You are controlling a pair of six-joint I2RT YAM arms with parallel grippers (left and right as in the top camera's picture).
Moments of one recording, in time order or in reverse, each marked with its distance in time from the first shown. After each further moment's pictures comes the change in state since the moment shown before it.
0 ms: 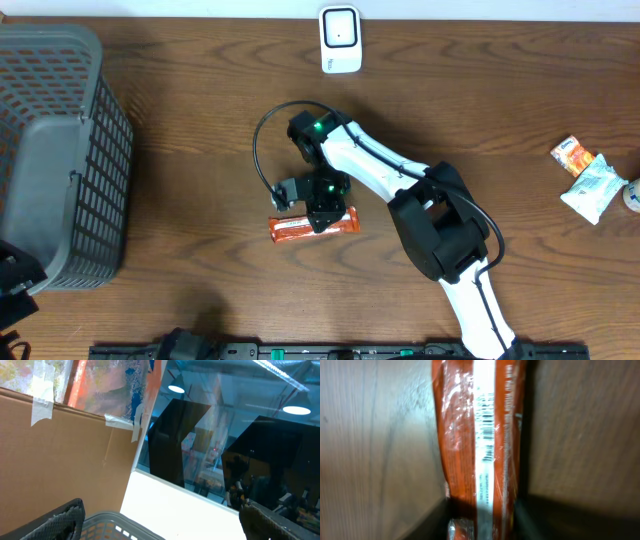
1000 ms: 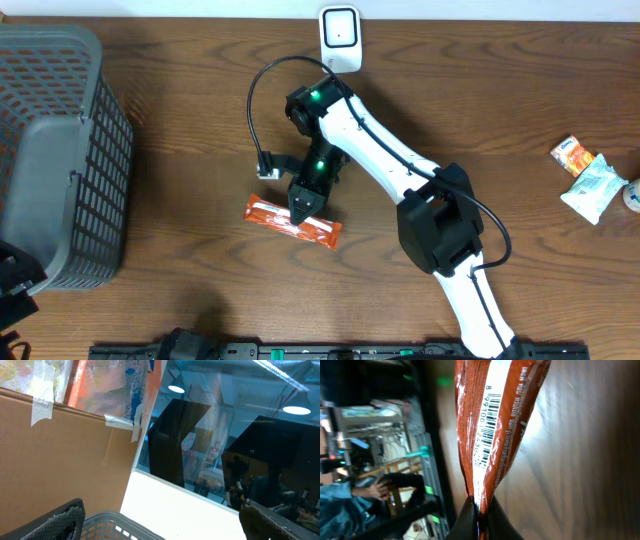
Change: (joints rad) left arm 0.000 0.000 0.000 0.000 0.000 0.000; right arm -0.019 0.047 0.357 -0.427 -0.357 0.317
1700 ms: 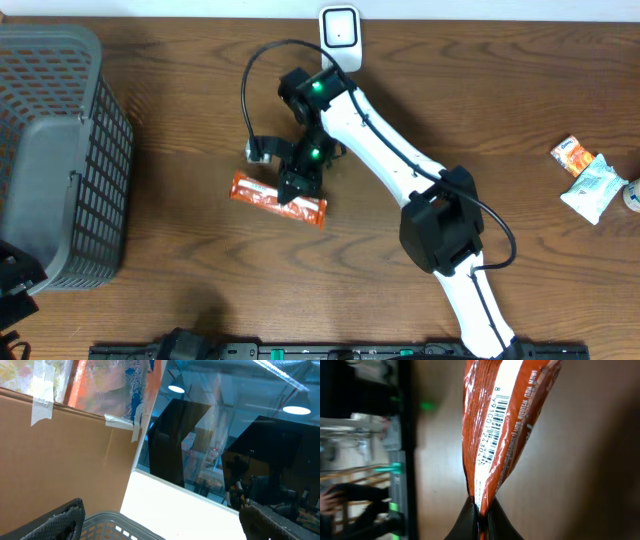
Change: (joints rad) left arm 0.000 0.000 0.000 0.000 0.000 0.000; right arm -0.005 0.000 0.117 0.115 0.065 -0.050
